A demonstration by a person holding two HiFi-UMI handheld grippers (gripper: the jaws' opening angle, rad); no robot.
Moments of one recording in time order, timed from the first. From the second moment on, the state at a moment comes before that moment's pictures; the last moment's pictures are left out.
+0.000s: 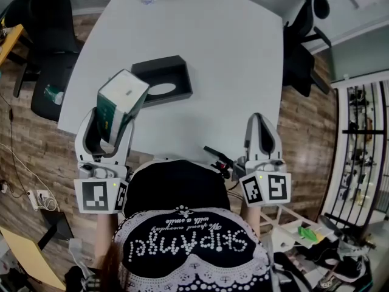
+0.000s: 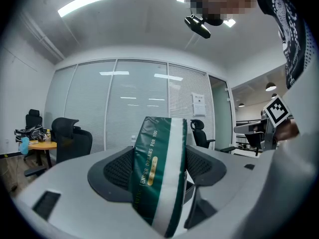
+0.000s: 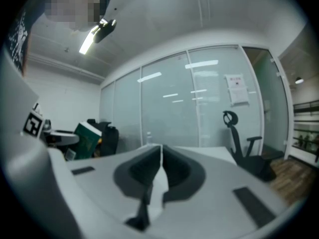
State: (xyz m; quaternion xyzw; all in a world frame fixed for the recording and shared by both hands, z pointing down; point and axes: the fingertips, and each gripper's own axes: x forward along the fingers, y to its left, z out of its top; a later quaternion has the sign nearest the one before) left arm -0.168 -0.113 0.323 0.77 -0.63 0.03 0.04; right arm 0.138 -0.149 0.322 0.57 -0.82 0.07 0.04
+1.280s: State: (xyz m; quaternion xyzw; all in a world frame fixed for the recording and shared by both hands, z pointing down) left arm -0.161 -0.114 0.310 0.78 -0.62 0.02 0.03; right arm 0.141 -0.144 0.321 0.58 -0.81 0.07 0.04
